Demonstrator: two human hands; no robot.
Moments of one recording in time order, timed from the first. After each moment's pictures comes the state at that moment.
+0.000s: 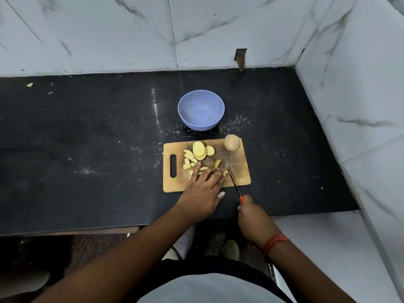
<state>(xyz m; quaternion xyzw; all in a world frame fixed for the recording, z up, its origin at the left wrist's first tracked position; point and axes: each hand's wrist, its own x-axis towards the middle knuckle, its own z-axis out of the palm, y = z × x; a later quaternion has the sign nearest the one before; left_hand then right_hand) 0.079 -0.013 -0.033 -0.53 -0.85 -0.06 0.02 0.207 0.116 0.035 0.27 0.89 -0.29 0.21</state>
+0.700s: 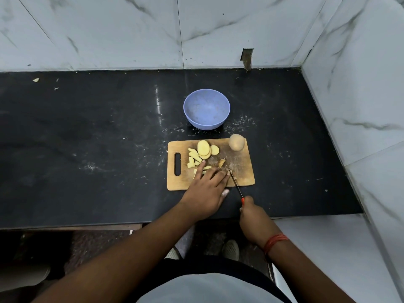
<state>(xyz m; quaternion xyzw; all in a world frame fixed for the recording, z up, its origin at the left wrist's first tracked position) 0.078 -0.012 -0.030 -0.52 -0.85 -0.08 0.03 0.204 0.113 0.025 0.27 0.90 -0.26 0.23</state>
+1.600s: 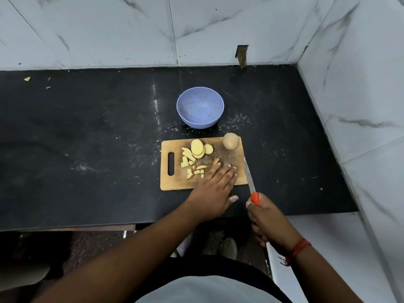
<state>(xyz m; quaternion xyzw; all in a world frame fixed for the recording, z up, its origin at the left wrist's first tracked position) 0.089 0.019 -0.031 -0.57 -0.82 0.01 -0.02 0.225 0.140 0.064 0.36 0.67 -0.64 0.14</state>
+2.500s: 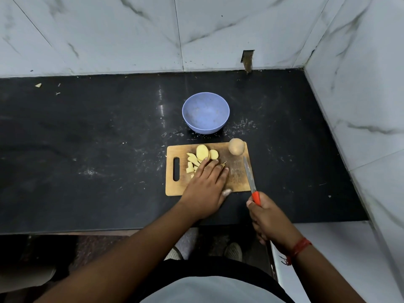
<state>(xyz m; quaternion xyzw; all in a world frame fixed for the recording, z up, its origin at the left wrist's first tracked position) 0.065 0.001 -0.015 -0.51 -0.86 -0.03 0.04 0.205 0.142 0.073 0.34 0.70 -0.61 0.16</state>
